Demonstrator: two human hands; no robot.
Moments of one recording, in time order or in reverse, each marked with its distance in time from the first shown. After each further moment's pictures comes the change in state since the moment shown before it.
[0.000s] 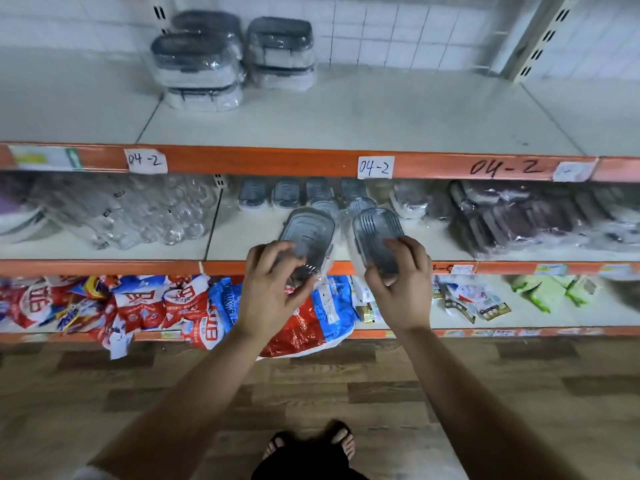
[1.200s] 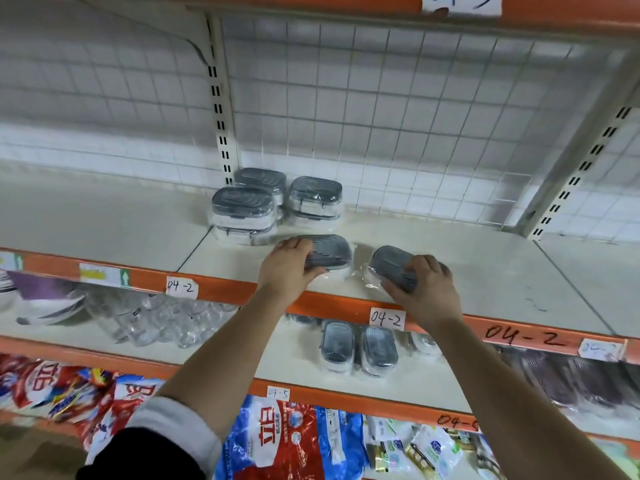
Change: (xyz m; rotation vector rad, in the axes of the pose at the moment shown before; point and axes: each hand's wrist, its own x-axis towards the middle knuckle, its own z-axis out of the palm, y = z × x) left_hand 0.237 -0.040 -0.021 0.323 -0.125 -0.190; right_hand 0.231 -0.035 -0.026 -0.201 -0.190 -0.133
